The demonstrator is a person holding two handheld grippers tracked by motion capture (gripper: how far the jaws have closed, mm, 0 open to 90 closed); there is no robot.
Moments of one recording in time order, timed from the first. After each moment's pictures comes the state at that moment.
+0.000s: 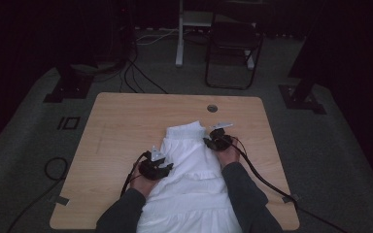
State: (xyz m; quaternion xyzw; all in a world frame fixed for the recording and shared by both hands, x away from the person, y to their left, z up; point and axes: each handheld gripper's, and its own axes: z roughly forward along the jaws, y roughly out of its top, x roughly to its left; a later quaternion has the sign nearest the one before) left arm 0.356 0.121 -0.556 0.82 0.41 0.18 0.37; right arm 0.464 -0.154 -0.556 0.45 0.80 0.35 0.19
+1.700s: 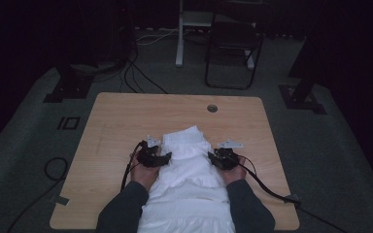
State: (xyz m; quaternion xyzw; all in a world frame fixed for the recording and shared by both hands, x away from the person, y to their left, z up) left arm 0.401 0.128 -0.562 0.78 0.47 0.20 0.37; right arm 0.392 -0.171 -0.569 0.46 0.77 0.39 0.20
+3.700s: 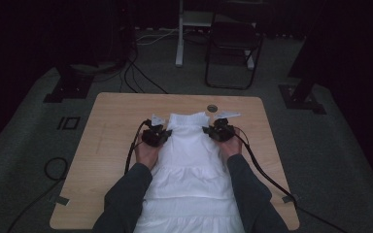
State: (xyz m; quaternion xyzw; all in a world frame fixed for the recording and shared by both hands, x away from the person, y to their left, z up) left arm 0.445 0.117 -0.490 0.78 0.42 0.21 0.42; right arm 0.468 -0.161 -0.498 0.41 0.78 0.44 0.16
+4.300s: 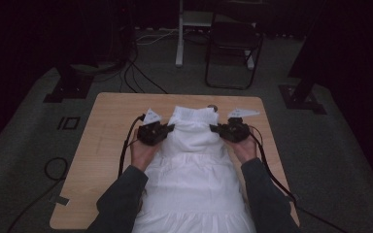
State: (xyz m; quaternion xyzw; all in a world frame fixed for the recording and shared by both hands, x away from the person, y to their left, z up) left arm 0.384 0.122 -0.453 0.78 0.35 0.18 0.48; right arm 0.413 -0.191 -0.450 0.36 0.79 0.48 0.14
